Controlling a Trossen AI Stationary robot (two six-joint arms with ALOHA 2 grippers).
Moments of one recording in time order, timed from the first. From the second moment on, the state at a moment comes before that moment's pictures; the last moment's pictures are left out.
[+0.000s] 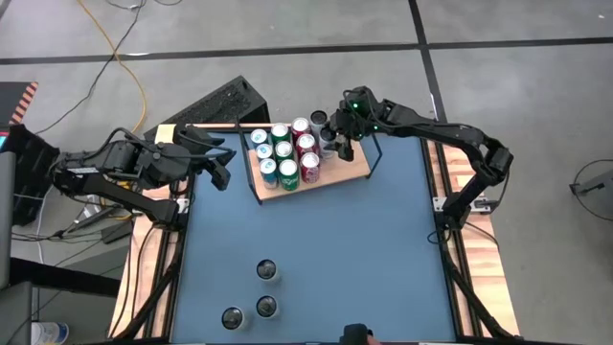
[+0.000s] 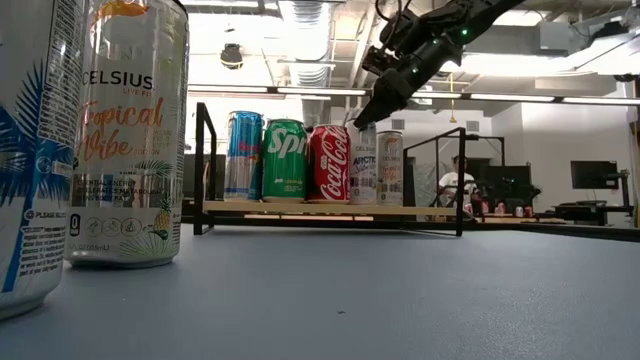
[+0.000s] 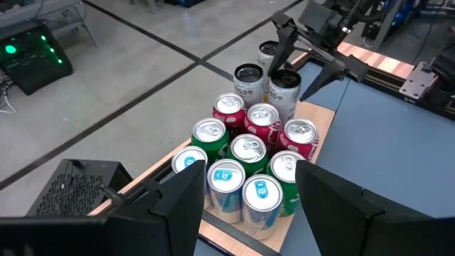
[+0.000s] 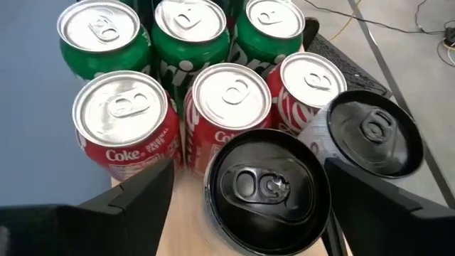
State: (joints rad) left arm -0.12 1.02 1.42 -0.97 -0.80 -0.44; right arm -0.59 1.62 1.33 -0.39 -0.28 -0.48
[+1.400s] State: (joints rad) left arm -0.12 1.02 1.42 -0.98 -0.85 -0.46; right arm -0.57 1.56 1.02 -0.16 -0.13 -0.28
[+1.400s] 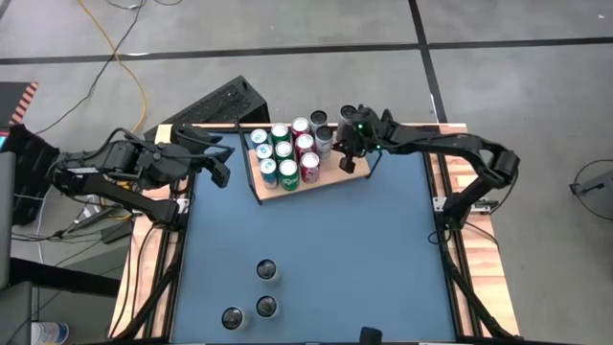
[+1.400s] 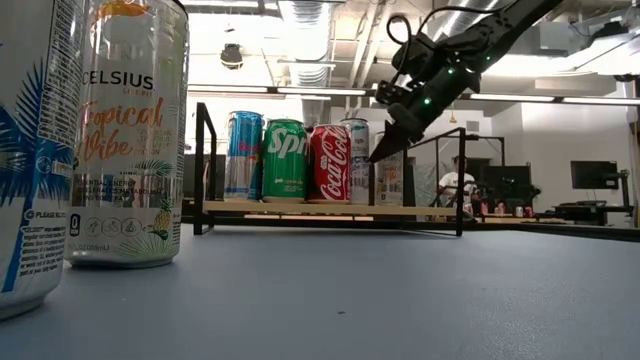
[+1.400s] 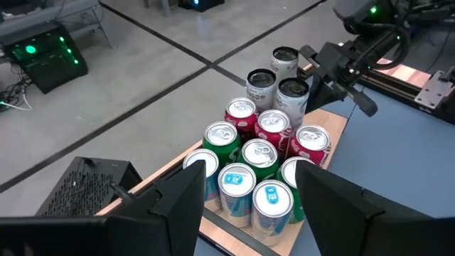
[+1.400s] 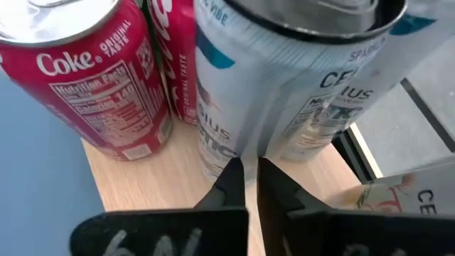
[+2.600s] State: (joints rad) left arm -0.12 1.17 1.42 -0.97 -0.30 -0.17; right arm -0.20 1.25 1.03 -0.30 -0.02 0.08
